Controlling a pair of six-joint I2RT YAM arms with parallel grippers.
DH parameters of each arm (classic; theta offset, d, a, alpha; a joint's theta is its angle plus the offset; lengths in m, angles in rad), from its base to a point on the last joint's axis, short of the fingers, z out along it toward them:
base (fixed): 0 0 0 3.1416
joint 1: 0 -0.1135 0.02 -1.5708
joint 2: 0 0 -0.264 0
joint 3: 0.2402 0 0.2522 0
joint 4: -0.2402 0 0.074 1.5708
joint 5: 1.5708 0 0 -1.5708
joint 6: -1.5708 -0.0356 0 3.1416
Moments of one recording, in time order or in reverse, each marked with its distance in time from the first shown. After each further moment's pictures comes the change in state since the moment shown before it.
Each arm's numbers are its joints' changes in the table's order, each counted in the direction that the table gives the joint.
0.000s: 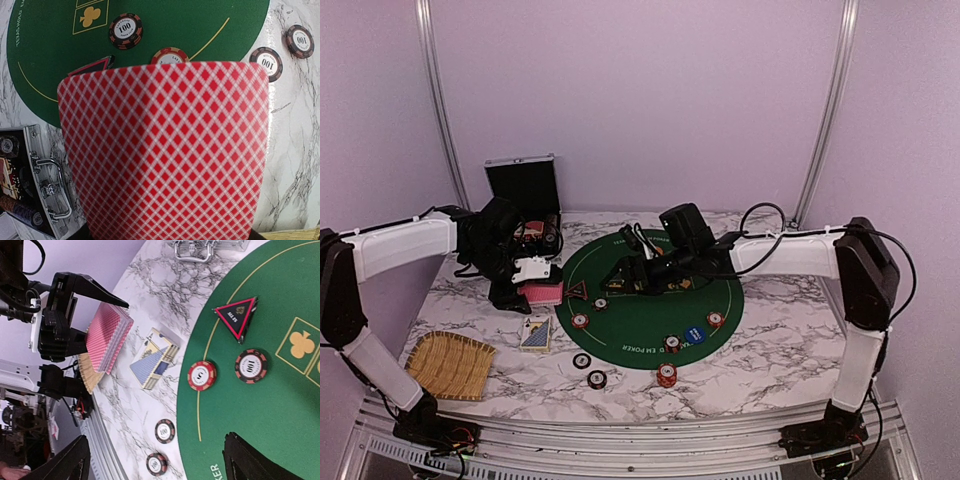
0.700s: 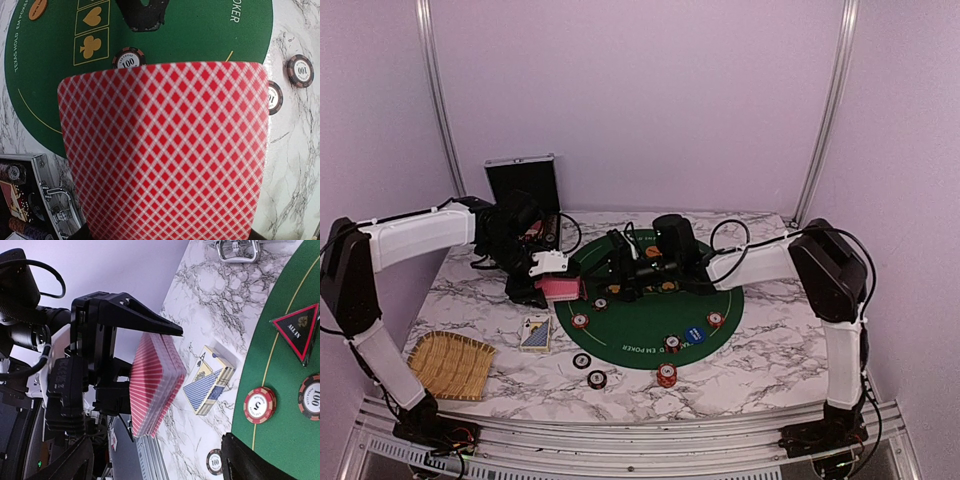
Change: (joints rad) left arm 0.068 -0.102 0.137 -0.026 0.015 0.039; right arm 0.008 -0.202 0.016 0.494 -0.235 -0.422
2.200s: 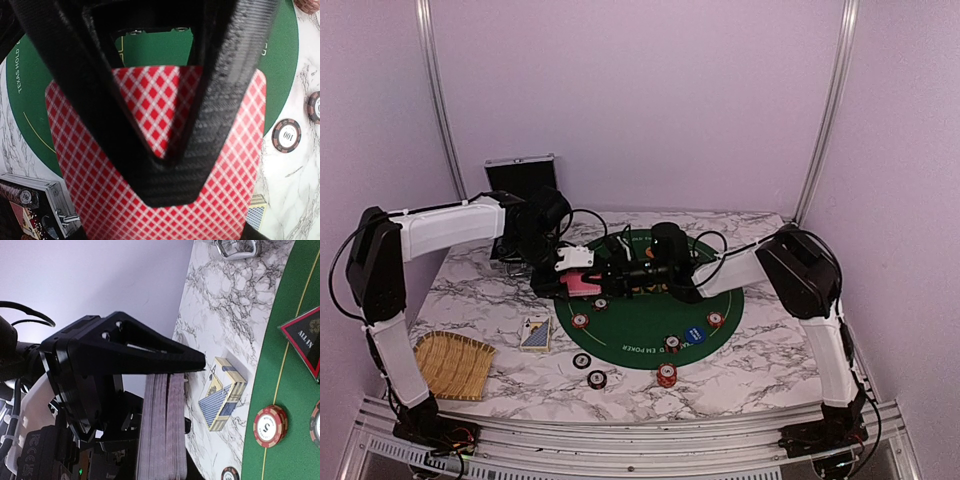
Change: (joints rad) left arm 0.083 -0.170 0.177 0.001 -0.044 0.065; right arm 0.013 -0.189 0.084 0.302 -0.076 -0.329
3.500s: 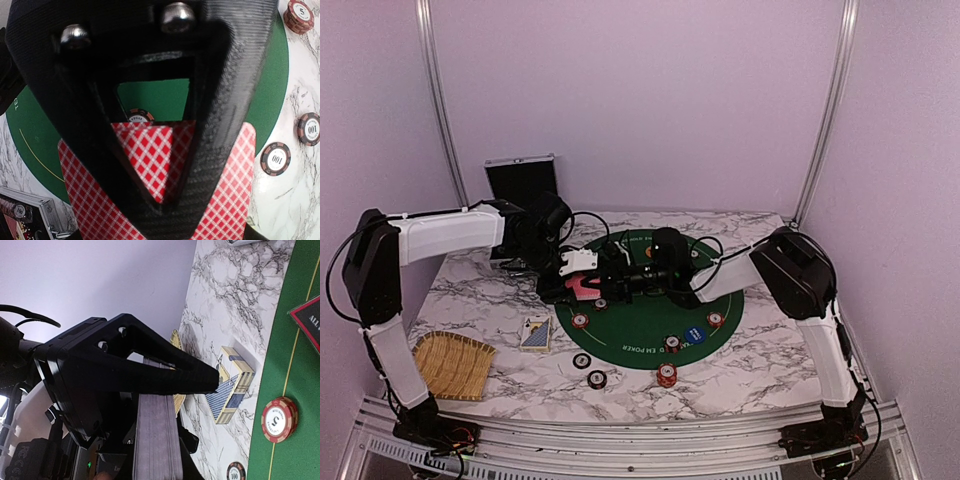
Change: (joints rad) left arm 0.022 0.028 -0.077 0.109 0.078 0.049; right arm 0.004 -0.032 -0.015 0.098 -0.036 -0.075
